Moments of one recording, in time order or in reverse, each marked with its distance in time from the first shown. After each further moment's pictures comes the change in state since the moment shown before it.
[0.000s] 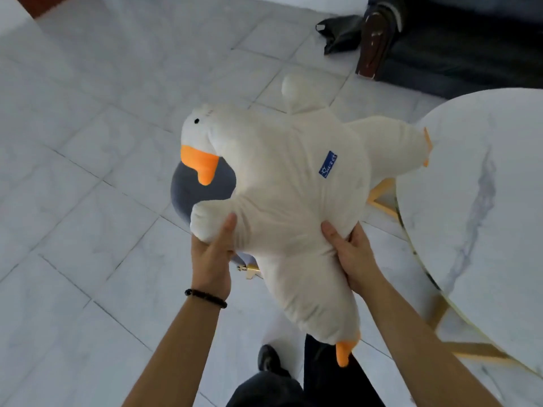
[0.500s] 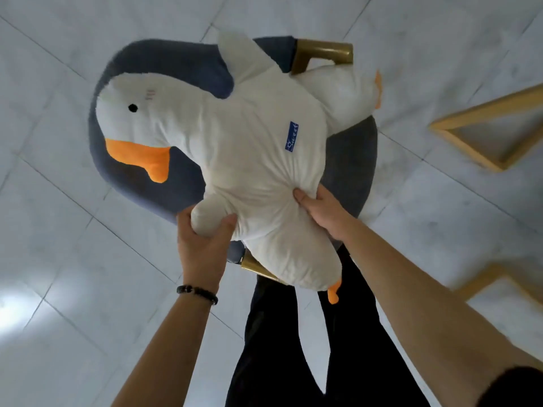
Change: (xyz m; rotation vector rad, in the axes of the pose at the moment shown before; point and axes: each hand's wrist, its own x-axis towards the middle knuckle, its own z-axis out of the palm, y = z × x) left_hand 0.187 -0.158 -0.004 0.566 0.377 -0.171; right_hand 0.274 0.192 0.066 -0.397 -0.368 0.523
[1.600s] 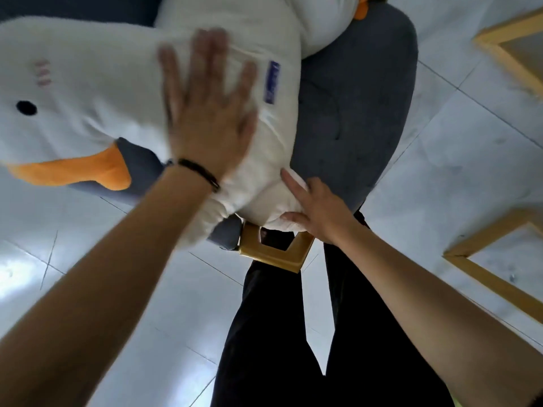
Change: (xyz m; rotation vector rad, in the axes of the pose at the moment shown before) left_hand 0.125 0.021 0.081 1.385 -0.263 1.033; right_hand 0.028 0.098 0.027 -0.985 -0.161 -0.248
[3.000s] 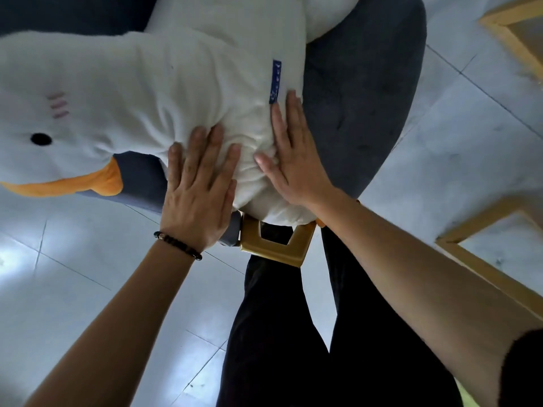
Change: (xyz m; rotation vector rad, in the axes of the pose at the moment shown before) left_hand -0.104 -0.012 0.059 -0.153 0.127 0.056; right_hand 0.056 -0.044 -0.020 0.105 0.531 -0.206
